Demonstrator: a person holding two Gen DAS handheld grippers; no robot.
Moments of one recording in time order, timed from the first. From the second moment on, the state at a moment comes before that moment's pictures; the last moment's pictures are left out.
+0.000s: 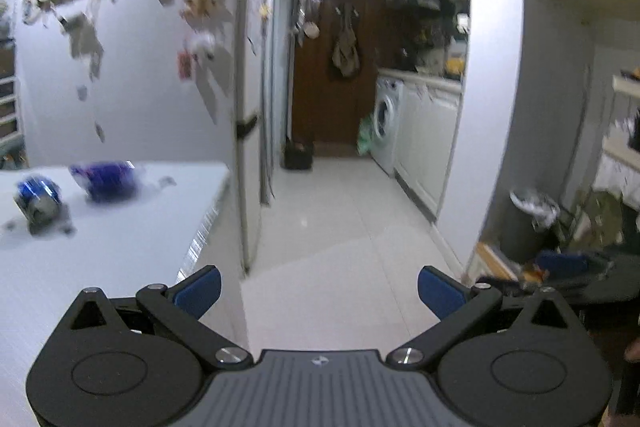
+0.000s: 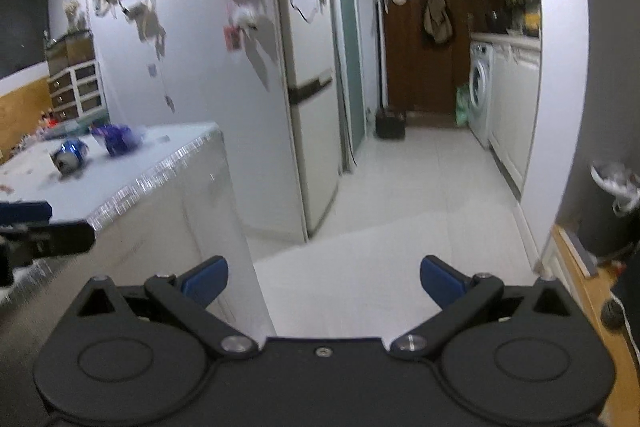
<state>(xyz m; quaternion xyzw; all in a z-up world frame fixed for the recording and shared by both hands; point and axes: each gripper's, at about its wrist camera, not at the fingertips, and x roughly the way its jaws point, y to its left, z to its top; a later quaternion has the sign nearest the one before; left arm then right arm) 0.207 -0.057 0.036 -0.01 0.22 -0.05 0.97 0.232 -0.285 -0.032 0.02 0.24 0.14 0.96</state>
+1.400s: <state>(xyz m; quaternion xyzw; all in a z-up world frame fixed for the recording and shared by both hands) 0.368 0.356 0.029 -0.24 0.25 0.08 0.94 0.402 0.033 0.048 -0.01 0.16 0.33 0.93</state>
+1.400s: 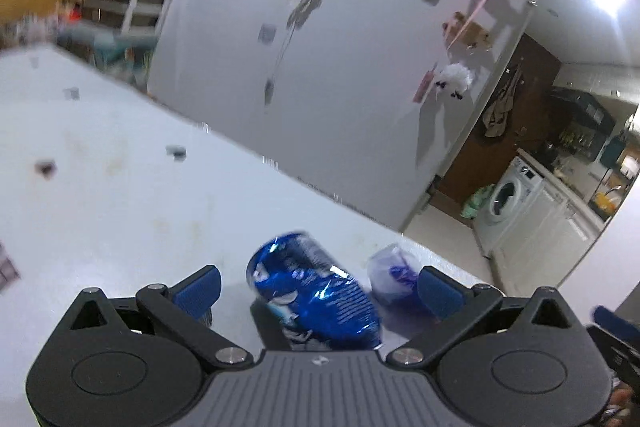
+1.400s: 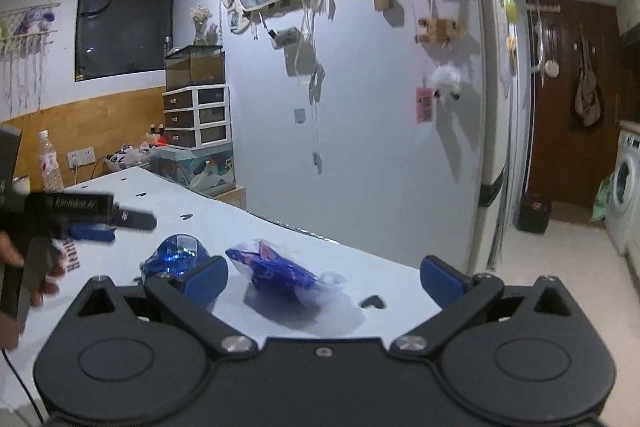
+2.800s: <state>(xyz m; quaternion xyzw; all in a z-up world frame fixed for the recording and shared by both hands) 0.389 0.407 -0.038 -0.48 0.20 -0.04 0.85 0.464 0.185 0.020 -0.17 0.23 0.33 0.90</state>
